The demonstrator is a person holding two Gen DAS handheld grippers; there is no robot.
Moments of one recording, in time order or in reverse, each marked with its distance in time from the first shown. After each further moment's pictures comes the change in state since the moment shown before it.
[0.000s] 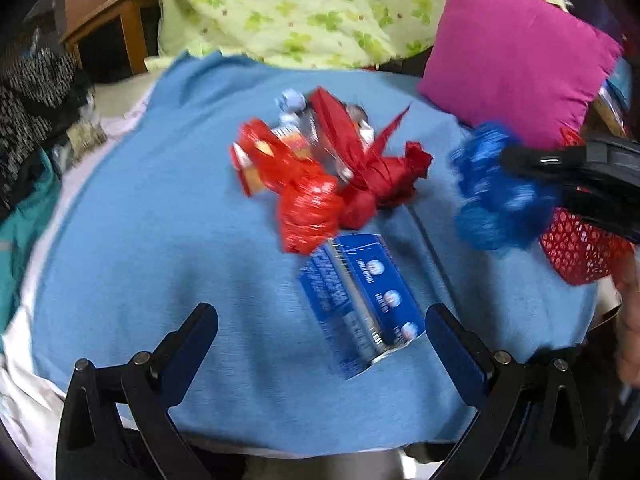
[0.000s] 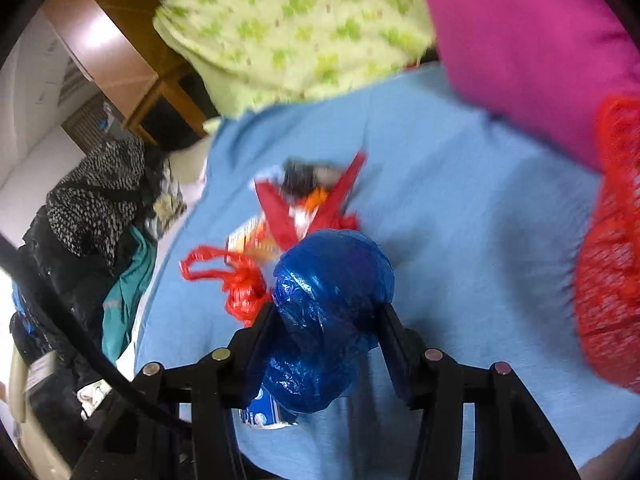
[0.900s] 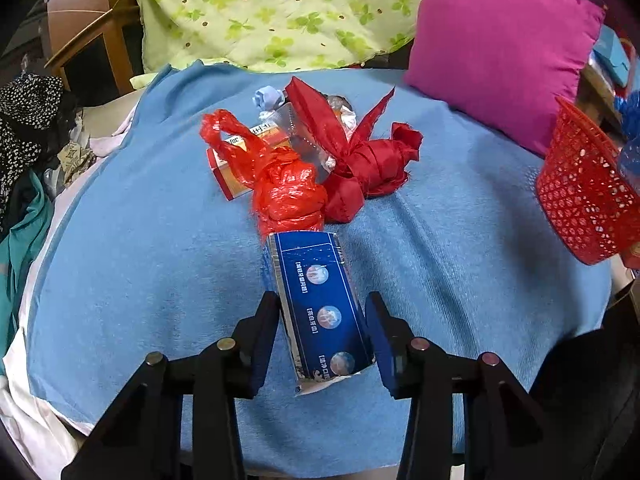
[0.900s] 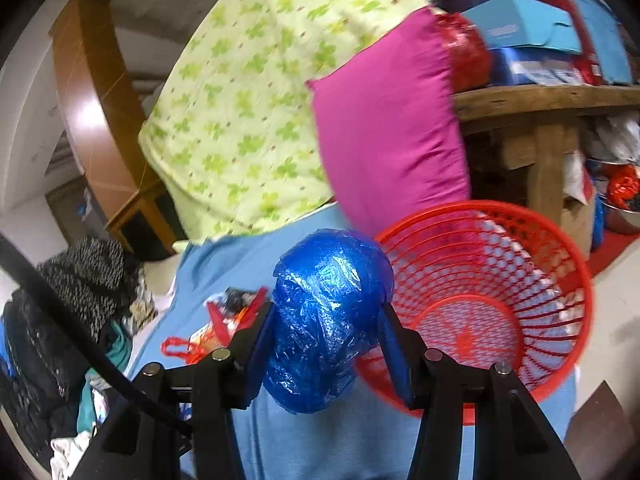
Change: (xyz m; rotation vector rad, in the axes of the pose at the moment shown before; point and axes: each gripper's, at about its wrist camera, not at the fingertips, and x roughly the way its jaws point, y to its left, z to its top) left arm 0.013 -0.009 -0.013 0.105 -0.047 0.024; right arm -0.180 -0.085 -0.033 0.076 -0.450 -0.144
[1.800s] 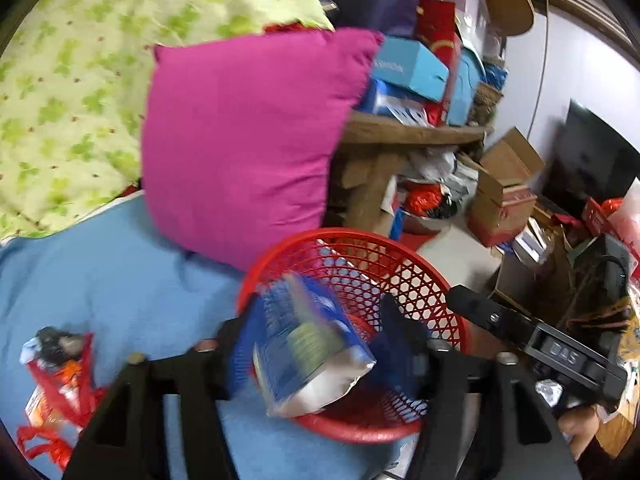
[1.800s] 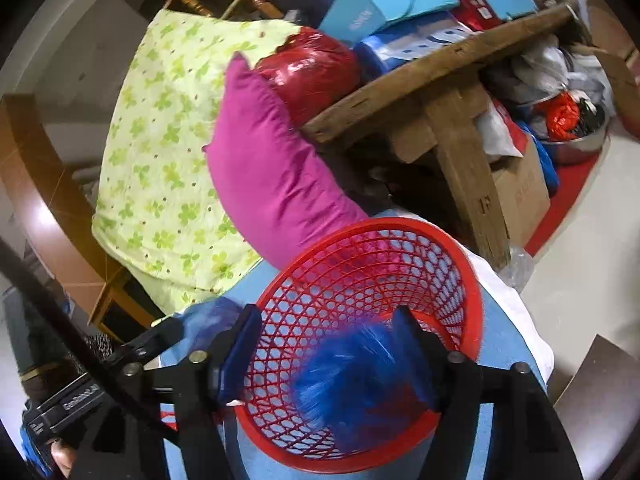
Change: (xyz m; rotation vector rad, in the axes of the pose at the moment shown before) left arm -0.060 -0.246 0.165 0.350 -0.193 -0.560; right arm -0.017 -0.121 0.017 0.321 -0.091 -0.074
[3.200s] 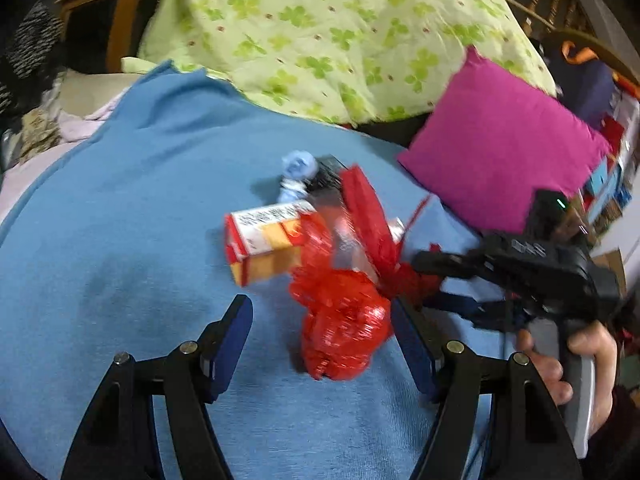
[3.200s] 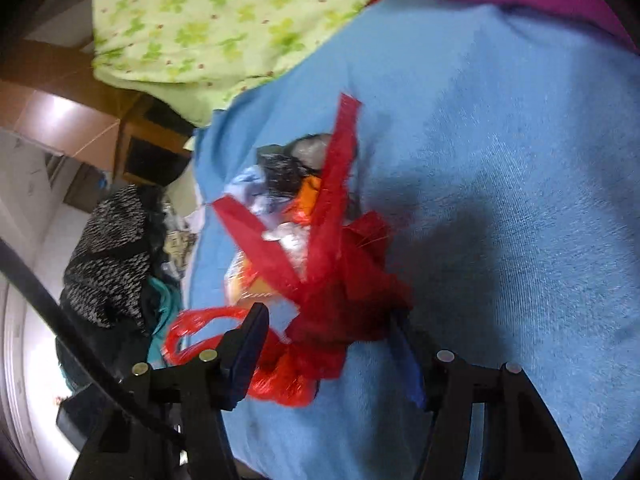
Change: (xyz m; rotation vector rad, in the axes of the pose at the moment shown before) left arm -0.113 0.261 -0.221 -0.502 -0.062 0.314; right arm 0.276 0.200 -0.198 -0.033 0.744 0.173
